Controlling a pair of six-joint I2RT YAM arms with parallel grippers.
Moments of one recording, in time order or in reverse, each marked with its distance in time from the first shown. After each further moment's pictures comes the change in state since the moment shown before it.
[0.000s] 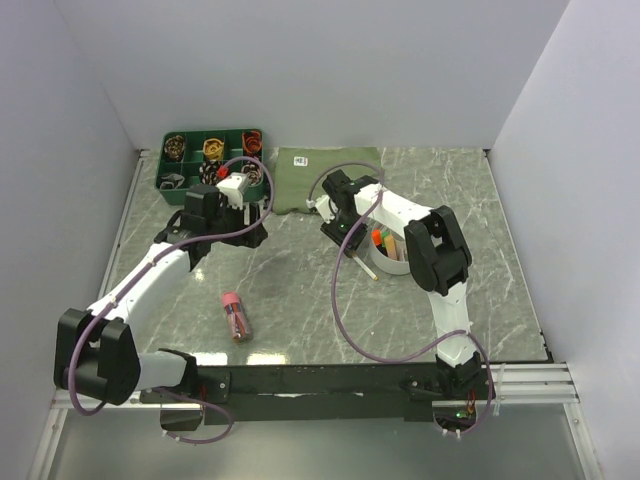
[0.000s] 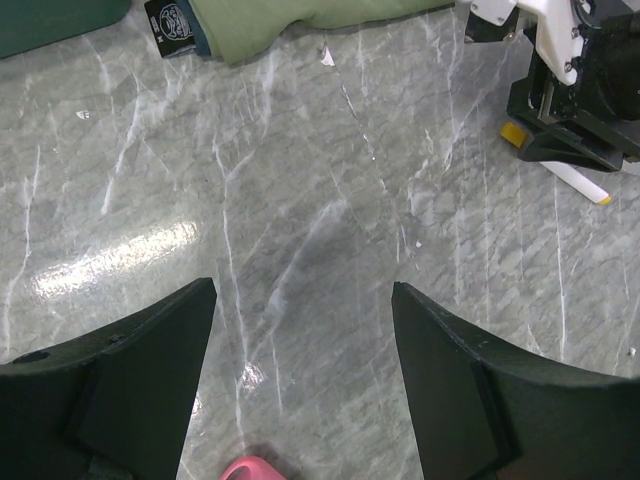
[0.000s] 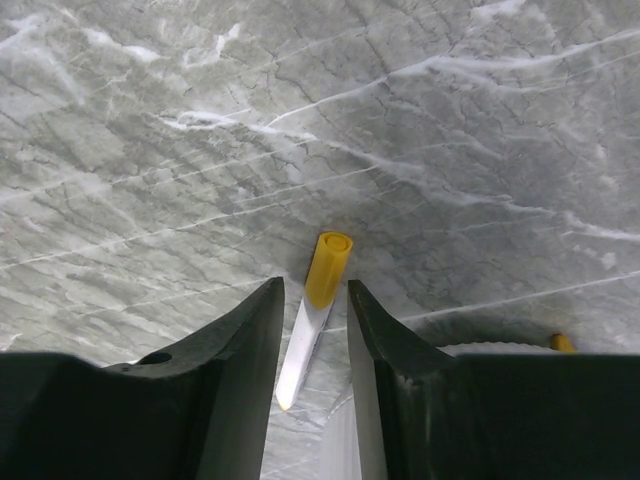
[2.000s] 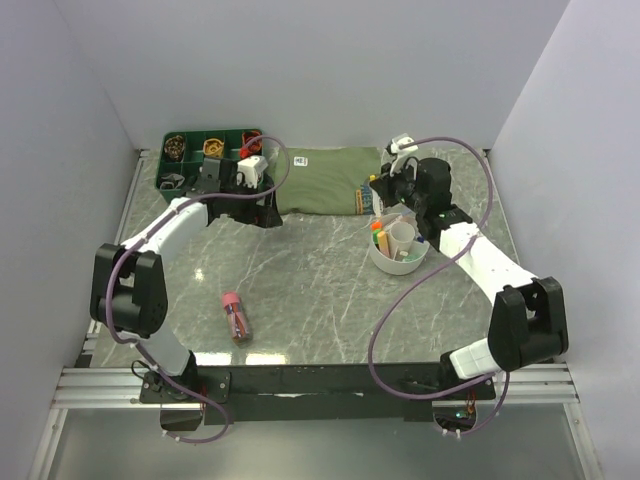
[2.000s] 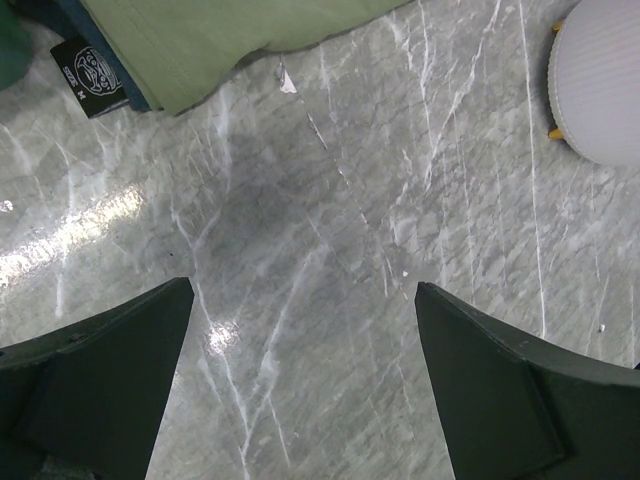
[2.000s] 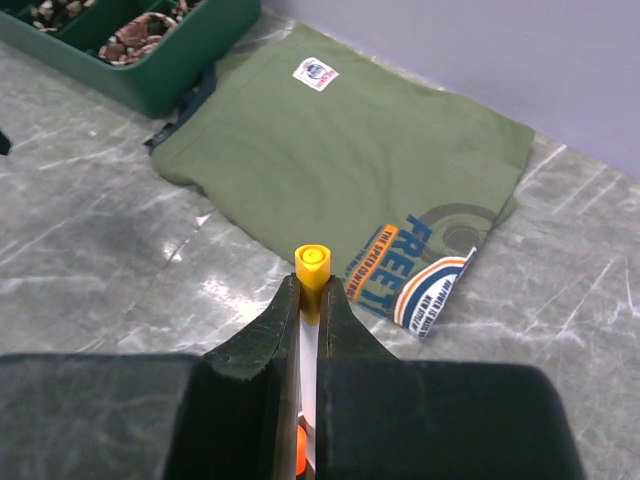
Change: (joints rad) left arm 0.038 0.382 0.332 -0.126 0.207 0.090; right arm -0.283 -0.724 -0.655 1.063 -0.228 0.257
